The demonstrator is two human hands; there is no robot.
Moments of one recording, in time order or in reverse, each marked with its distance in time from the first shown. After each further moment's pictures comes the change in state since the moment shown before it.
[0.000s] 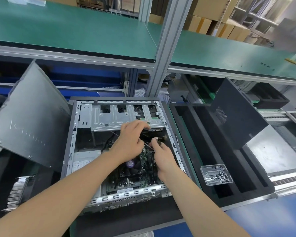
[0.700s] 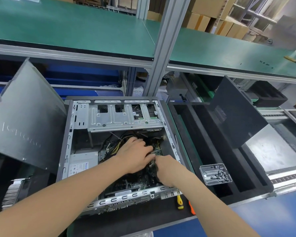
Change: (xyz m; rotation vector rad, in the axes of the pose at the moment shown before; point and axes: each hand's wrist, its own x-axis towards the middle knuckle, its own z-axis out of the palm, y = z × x) left_hand -0.008 -0.004 0.038 0.552 -0.404 0.110; right_hand -0.017 -0.019 -0.028 -1.663 -0.320 -0.152
